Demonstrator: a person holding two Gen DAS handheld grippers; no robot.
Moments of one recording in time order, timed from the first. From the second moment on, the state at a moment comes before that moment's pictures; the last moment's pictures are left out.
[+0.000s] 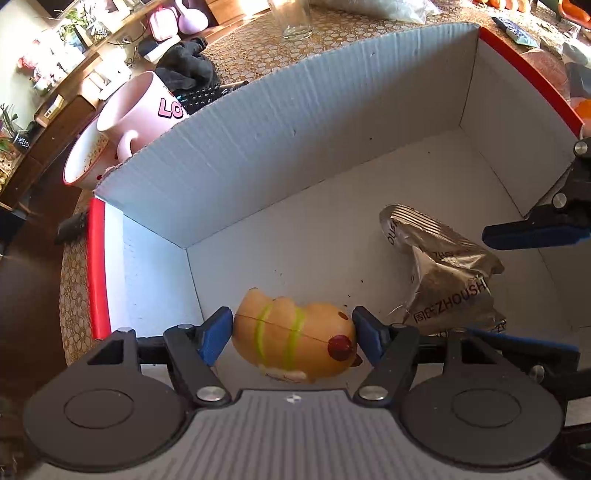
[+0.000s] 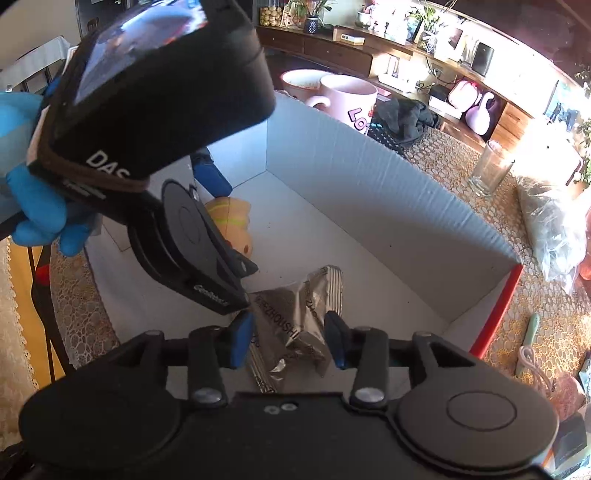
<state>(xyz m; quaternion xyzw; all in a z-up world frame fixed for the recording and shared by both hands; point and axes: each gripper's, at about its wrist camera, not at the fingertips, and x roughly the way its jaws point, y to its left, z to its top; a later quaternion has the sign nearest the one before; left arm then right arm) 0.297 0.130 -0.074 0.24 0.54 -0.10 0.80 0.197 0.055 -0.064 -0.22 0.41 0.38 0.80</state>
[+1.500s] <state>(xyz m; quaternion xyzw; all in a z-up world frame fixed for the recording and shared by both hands) 0.158 0.072 0.039 0.20 0.44 -0.10 0.87 0.120 -0.069 0.026 -0.19 0.33 0.35 0.85</state>
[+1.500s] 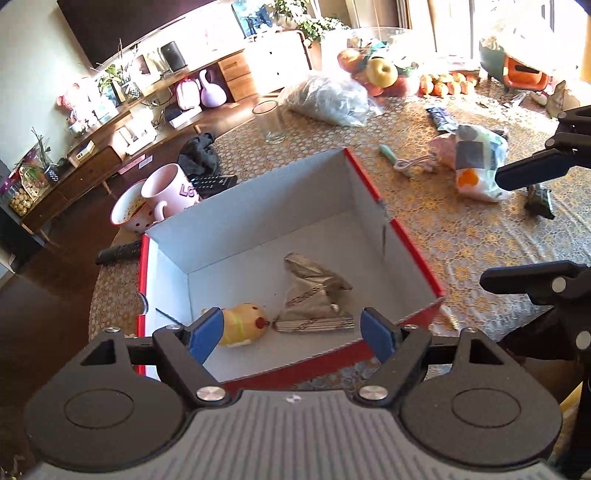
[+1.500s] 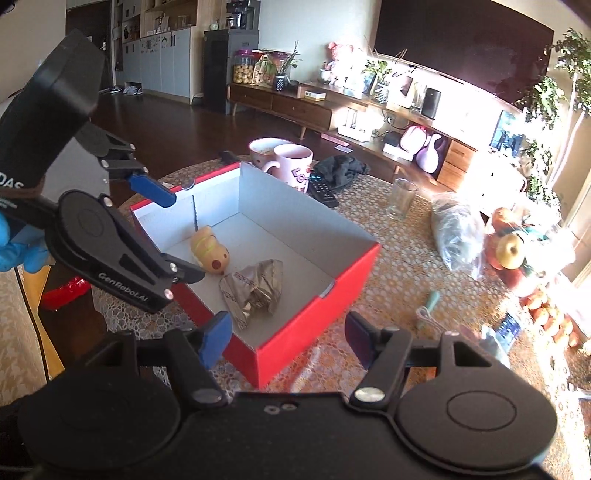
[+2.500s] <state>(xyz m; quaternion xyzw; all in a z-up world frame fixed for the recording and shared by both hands) 0.114 -0.049 0.040 0.19 0.42 -0.19 0.87 0.102 -0.220 0.016 -0.17 0.34 0.26 0.89</state>
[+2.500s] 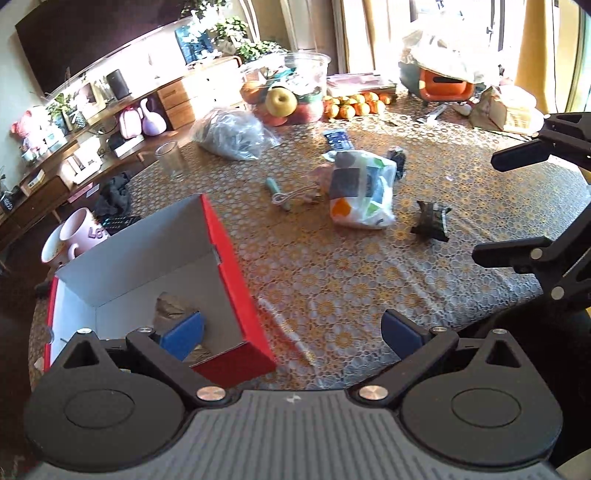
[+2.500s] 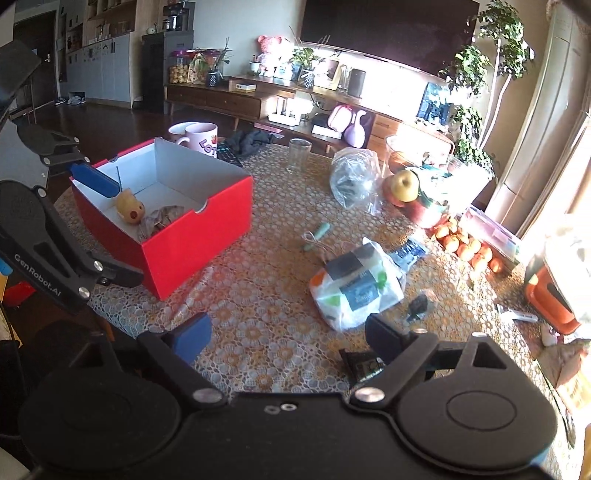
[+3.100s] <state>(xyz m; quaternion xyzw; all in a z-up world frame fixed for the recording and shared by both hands) 0.114 -0.113 0.021 0.20 0.40 -0.24 0.86 0.110 -0.296 -0.003 -0.14 0.37 0.21 0.89</state>
